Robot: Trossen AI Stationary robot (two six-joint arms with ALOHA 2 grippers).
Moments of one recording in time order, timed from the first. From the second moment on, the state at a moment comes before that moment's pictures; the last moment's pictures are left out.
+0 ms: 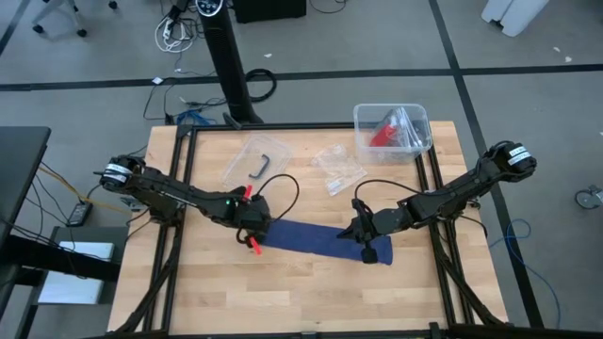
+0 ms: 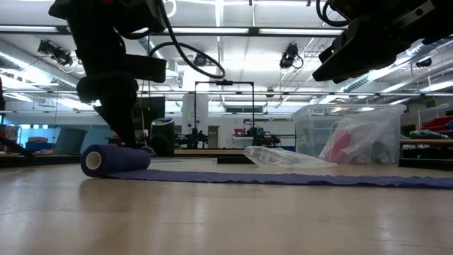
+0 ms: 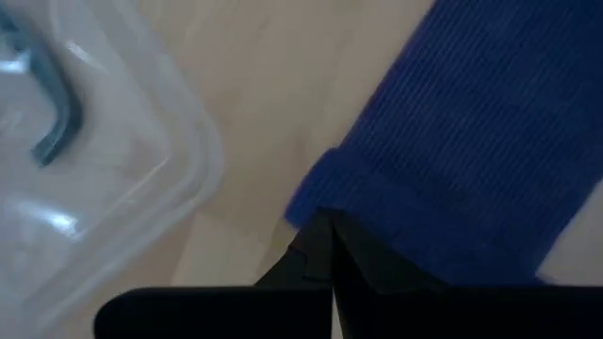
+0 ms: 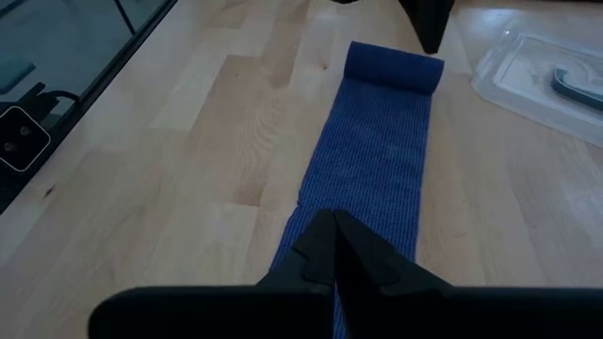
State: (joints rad) left arm -0.22 1.53 0.88 -0.66 -0.34 -0.56; right arm 0.38 1.28 0.58 0.17 0.23 0.12
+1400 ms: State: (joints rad) left arm -0.22 1.66 0.98 -0.78 -0.33 -0.56; right arm 0.38 1.28 0.58 0.17 0.23 0.11
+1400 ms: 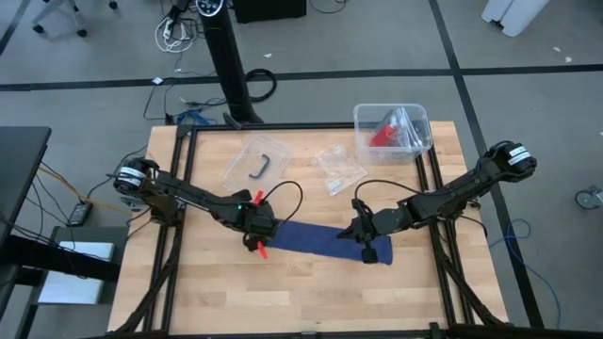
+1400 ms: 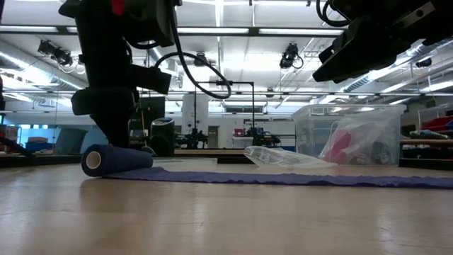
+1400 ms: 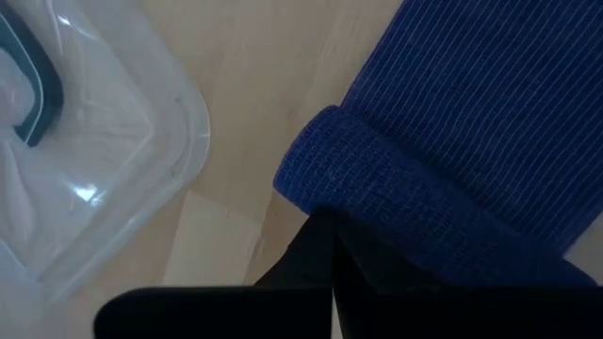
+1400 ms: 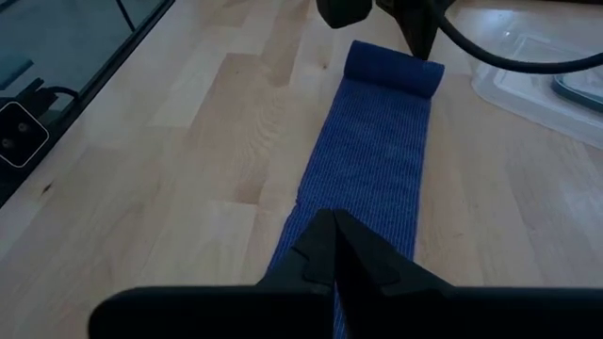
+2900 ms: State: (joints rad) left arm -0.22 1.66 1.11 -0.83 -0.39 -0.51; right arm 0.39 1.28 0.58 0.16 0.23 0.11
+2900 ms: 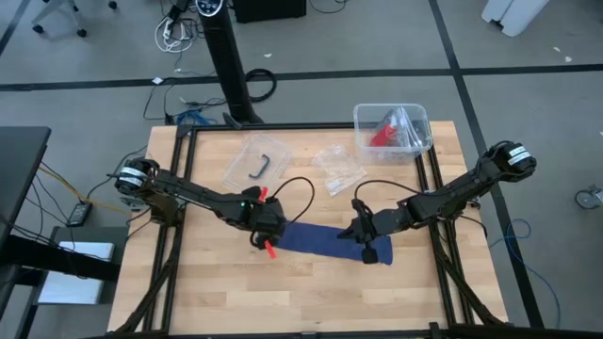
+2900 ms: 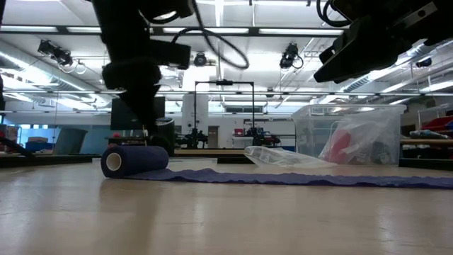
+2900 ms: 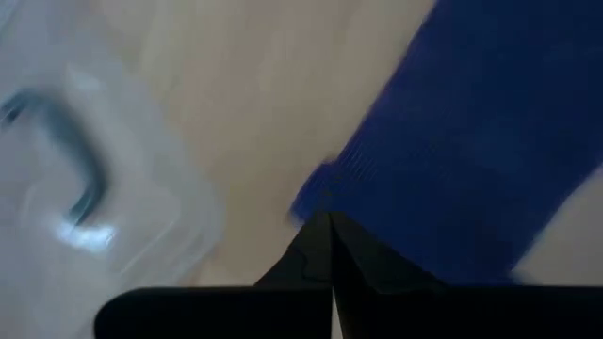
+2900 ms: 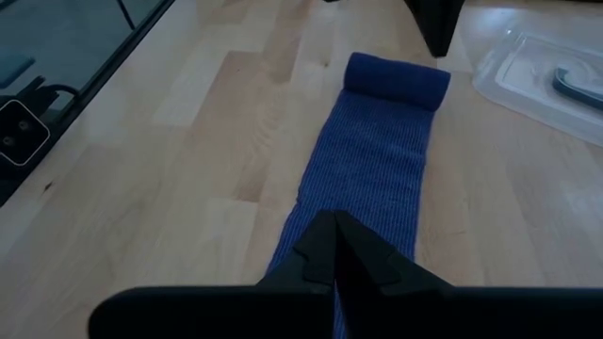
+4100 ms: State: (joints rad) left arm -0.22 1.74 1.11 -0.86 -0.40 -0.52; right arm 0.42 1.28 0.58 -0.44 0.08 0.66
